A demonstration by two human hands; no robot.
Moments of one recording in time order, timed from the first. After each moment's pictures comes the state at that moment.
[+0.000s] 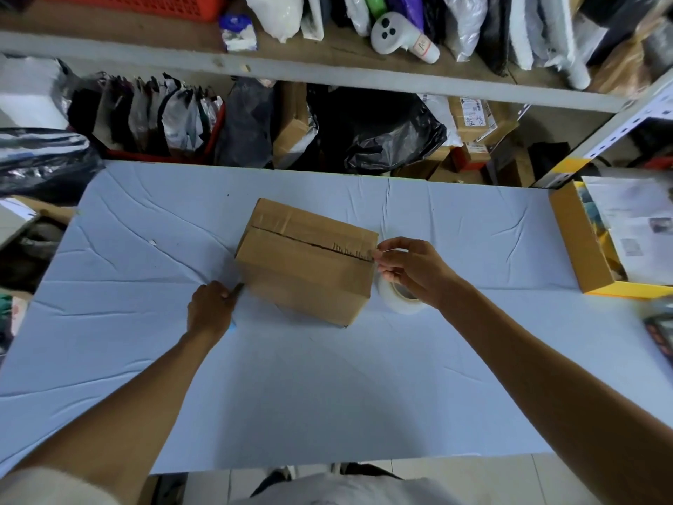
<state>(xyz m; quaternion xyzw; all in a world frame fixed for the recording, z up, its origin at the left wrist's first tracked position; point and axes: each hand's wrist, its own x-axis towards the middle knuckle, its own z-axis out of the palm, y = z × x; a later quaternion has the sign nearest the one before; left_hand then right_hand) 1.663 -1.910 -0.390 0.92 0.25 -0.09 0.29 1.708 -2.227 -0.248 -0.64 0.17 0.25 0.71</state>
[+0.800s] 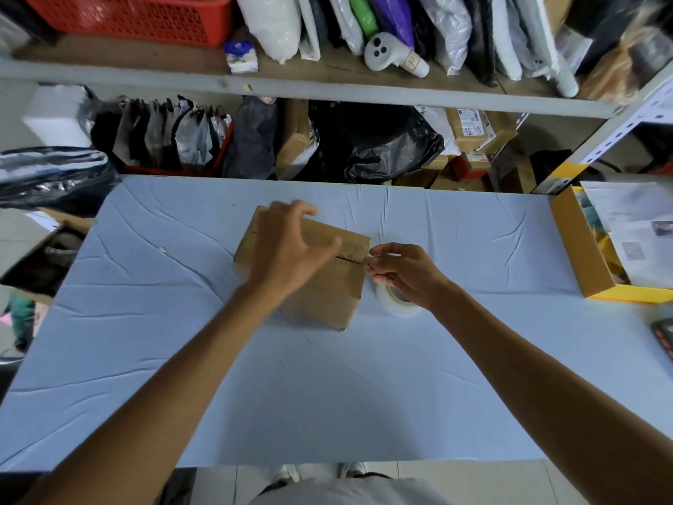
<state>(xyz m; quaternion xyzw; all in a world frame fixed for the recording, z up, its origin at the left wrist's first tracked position) 1.682 -2.031 -0.215 0.92 0.01 0.06 0.38 1.704 -2.239 -0.252 -0.62 0.13 0.25 0.73</state>
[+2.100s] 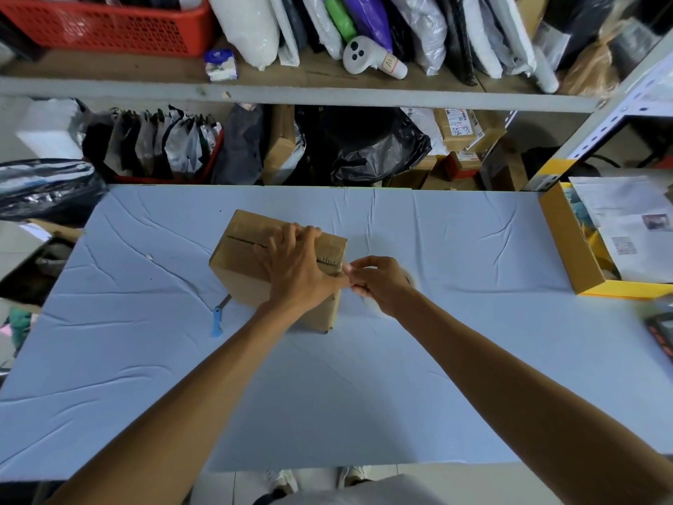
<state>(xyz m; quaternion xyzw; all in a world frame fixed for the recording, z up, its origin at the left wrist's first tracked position) 1.685 -2.083 -0.265 0.97 0.04 0.02 0.23 1.700 -2.232 -0.278 -0.66 0.20 0.23 0.68</state>
